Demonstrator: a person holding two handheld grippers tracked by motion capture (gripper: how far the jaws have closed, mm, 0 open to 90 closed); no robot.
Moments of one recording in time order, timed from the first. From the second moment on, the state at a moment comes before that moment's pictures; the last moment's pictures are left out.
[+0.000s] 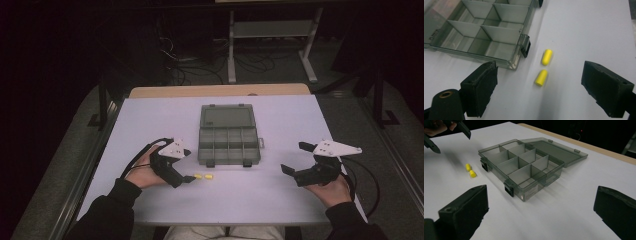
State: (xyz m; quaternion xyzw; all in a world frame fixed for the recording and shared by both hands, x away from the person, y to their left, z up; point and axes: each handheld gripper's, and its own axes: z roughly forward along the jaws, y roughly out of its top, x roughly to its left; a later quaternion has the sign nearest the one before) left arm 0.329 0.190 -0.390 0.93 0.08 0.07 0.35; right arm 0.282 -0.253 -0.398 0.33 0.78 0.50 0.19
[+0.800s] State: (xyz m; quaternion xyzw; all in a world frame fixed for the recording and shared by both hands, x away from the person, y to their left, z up) left arm 0.334 0.172 -0.418 0.96 0.04 0.04 0.28; right arm 0.283 -0.250 -0.400 0.33 0.78 0.50 0.18
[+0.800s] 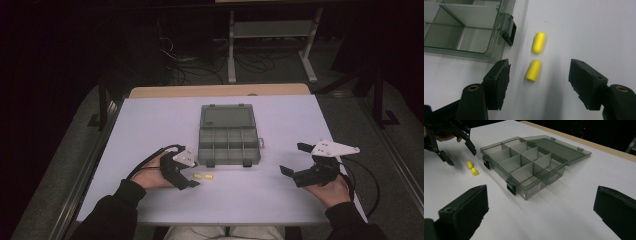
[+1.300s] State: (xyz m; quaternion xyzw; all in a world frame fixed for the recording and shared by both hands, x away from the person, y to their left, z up) left arm 0.343 0.168 -0.425 0.96 0.04 0.03 0.27; right arm 0.283 -0.249 -0.399 0.33 0.78 0.50 0.18
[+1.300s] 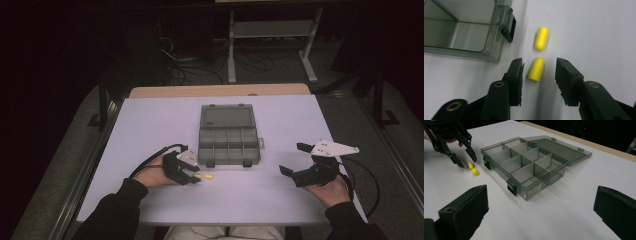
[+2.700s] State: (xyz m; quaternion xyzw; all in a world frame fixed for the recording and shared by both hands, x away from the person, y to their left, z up) left arm 0.349 0.182 -0.392 0.94 0.06 0.01 0.34; right arm 0.282 -0.250 -0.398 0.32 0.78 0.50 0.18
